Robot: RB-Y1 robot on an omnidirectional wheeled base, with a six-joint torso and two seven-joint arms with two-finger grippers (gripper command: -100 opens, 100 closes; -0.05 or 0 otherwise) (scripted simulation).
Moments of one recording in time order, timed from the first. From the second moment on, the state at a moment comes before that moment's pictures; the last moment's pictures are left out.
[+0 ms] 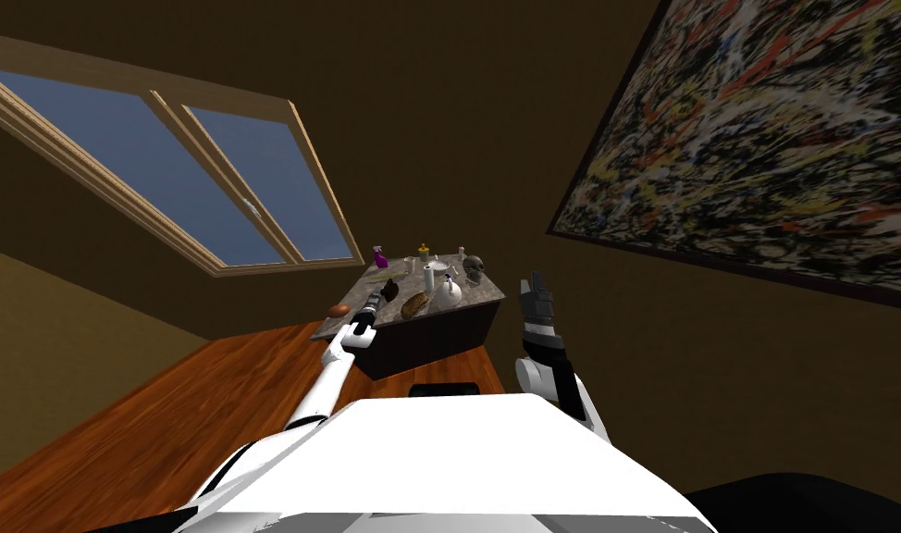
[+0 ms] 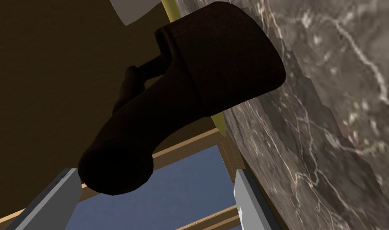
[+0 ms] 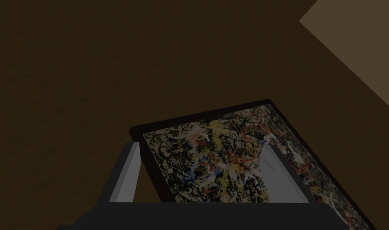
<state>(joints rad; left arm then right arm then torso) -0.16 0.27 0.25 -1.24 -0.48 -0.02 0.29 0.48 -0.01 -0.02 -2.32 0.00 -0.38 0.15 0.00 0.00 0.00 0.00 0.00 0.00</state>
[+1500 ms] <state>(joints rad) -0.48 0.38 0.43 -0.79 -0.76 -0.14 0.58 0.48 -0.01 -0.02 -2.32 0.00 -0.38 0.15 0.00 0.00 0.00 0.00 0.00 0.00</state>
